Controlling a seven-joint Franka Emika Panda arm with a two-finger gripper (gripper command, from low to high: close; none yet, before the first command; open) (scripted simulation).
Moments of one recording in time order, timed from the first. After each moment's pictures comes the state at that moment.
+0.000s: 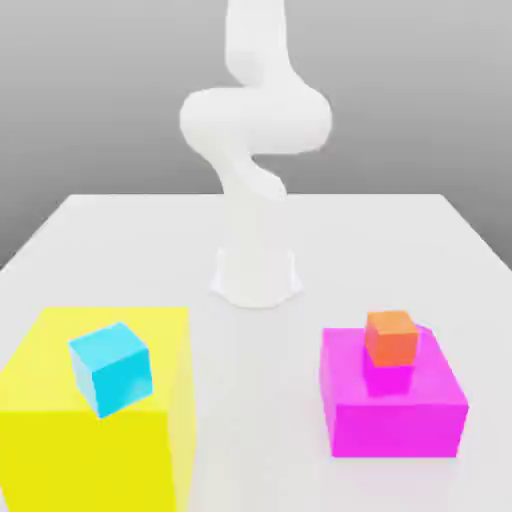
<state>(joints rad) -0.04 -0.73 -0.01 -2.31 -0.09 2.32 0.73</state>
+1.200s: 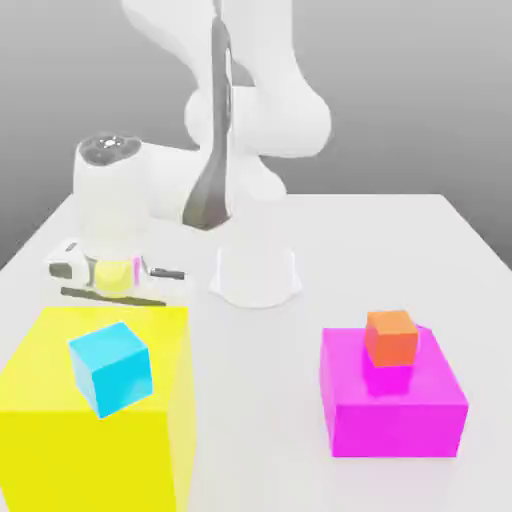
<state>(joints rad) -0.33 -0.05 -0.21 -2.92 -0.23 2.86 0.77</state>
